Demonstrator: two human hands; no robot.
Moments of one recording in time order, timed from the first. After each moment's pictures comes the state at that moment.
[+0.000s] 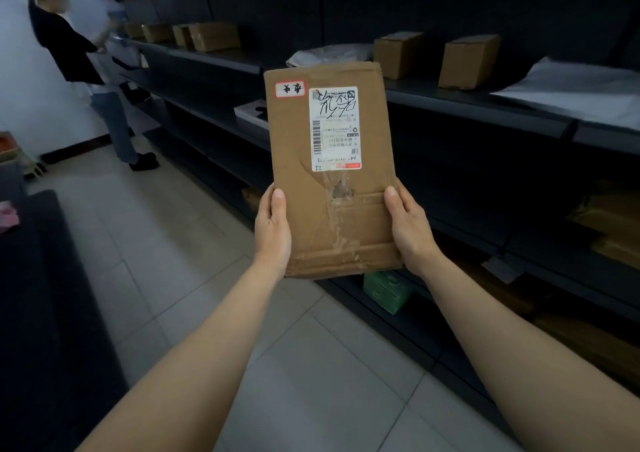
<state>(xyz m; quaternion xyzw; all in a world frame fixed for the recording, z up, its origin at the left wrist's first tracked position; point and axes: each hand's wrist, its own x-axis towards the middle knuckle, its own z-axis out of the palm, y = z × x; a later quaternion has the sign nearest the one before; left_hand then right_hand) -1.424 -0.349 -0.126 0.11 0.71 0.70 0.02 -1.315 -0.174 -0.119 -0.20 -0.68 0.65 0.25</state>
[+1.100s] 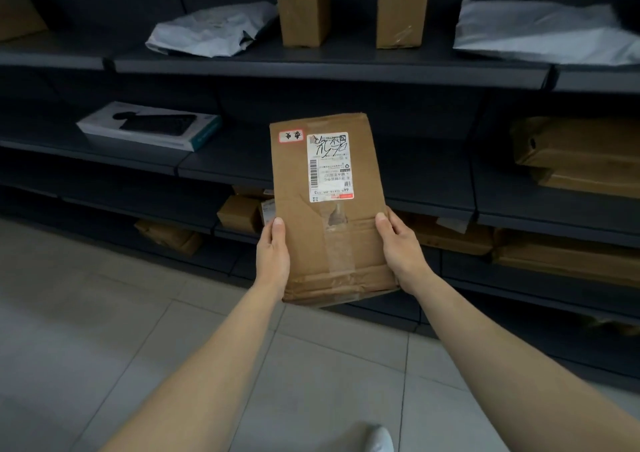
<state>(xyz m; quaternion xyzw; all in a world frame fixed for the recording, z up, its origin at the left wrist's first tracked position) -1.579 -0.248 -0.213 0.16 0.72 0.62 0.27 -1.410 -0.137 -0.204 -0.45 -0.58 0.62 0.29</state>
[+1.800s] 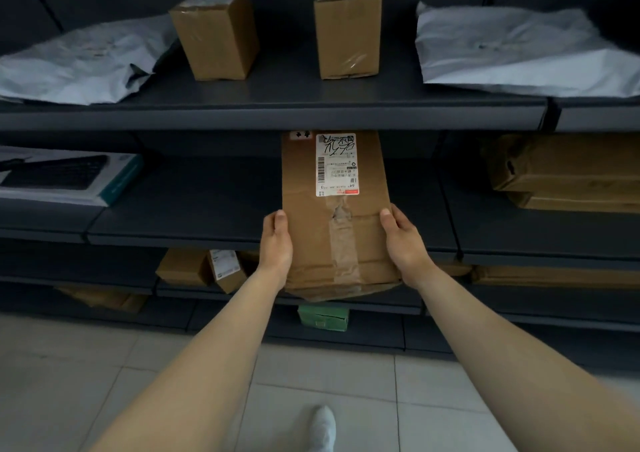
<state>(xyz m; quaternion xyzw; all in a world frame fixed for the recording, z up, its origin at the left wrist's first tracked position) -1.631 -0.035 -0.219 0.22 0.73 0.54 0.35 -1.439 0.035 -0.212 -0.53 -0.50 0.59 0.33</state>
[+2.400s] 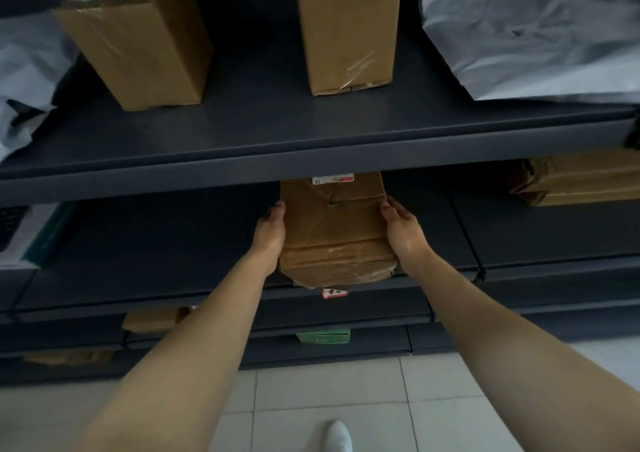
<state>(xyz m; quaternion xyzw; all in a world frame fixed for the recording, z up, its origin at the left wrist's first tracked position) -1.702 0.094 -0.239 0.22 0.72 0.45 0.48 -1.487 0.130 -0.235 -0.59 -0.43 0.59 0.34</state>
